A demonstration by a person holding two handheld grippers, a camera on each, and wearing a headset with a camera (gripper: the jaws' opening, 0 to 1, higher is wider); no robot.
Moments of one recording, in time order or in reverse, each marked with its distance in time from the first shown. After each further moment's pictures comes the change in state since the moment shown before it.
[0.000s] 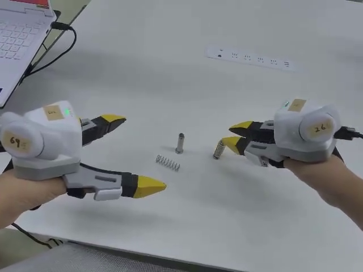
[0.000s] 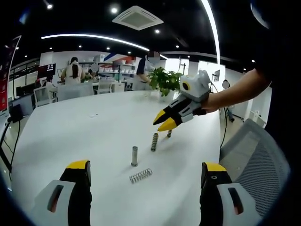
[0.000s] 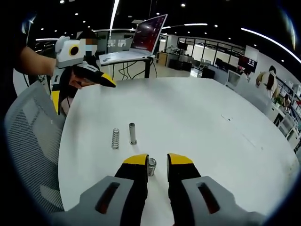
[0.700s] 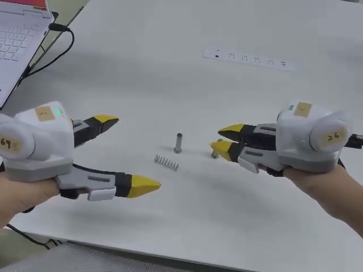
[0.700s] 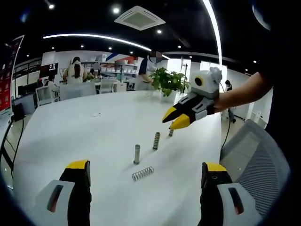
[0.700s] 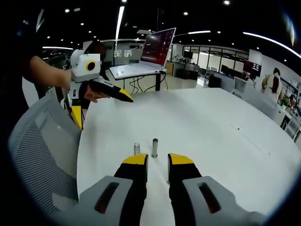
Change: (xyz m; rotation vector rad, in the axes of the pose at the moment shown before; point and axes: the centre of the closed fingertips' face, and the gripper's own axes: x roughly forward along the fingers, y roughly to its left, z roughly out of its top) left arm -0.007 0.004 -0.002 -0.009 0.001 0.020; right arm -0.006 0.040 0.029 0.008 -0.092 0.089
